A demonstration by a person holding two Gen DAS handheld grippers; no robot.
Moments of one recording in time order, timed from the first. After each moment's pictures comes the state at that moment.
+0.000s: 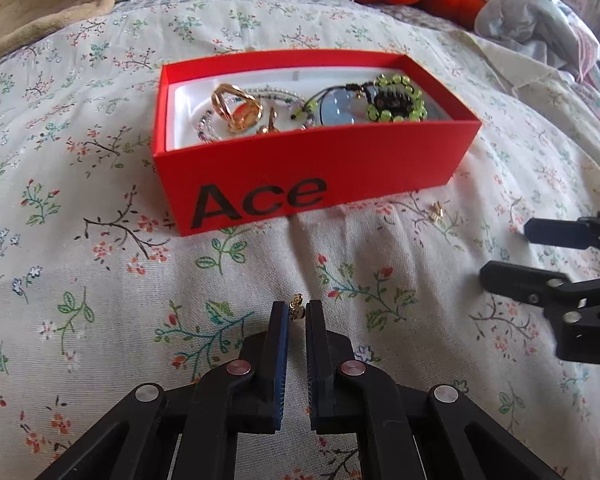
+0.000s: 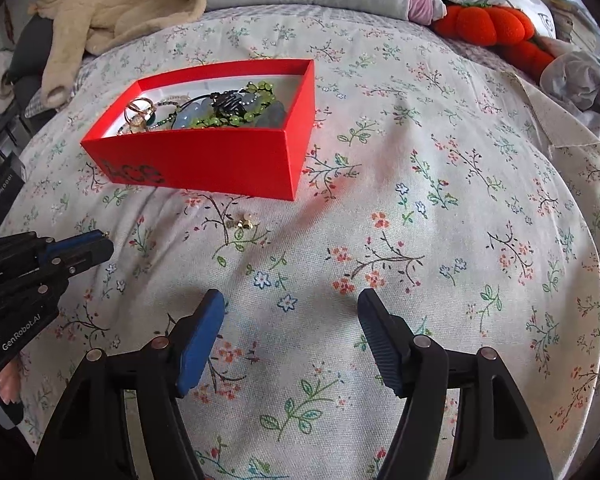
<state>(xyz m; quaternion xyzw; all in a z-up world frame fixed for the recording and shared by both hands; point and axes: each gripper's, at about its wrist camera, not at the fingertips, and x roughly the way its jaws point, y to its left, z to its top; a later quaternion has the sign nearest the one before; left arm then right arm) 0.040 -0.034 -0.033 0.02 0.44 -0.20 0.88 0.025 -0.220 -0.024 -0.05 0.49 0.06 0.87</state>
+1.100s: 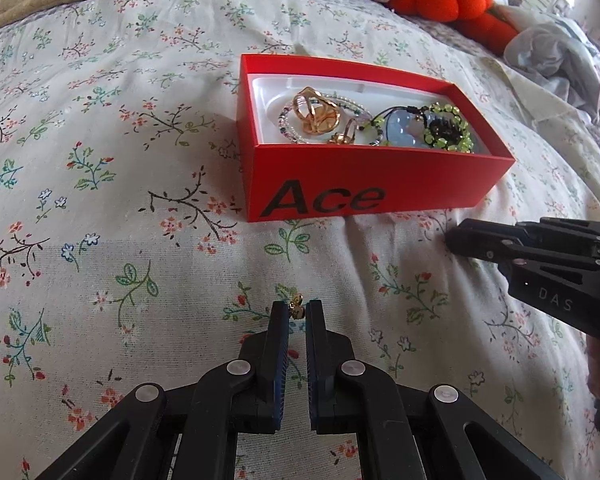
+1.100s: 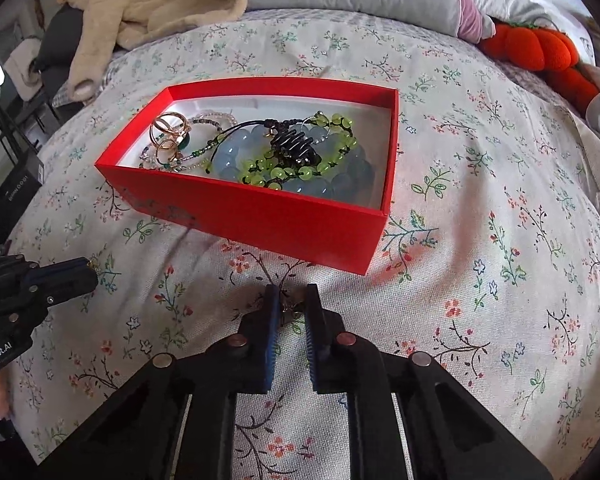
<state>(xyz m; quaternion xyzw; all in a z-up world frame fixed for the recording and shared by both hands) 0.046 0.004 -0.029 -0.04 0.46 -0.18 0.87 0.070 -0.187 -0.031 -0.06 0.48 0.13 0.87</state>
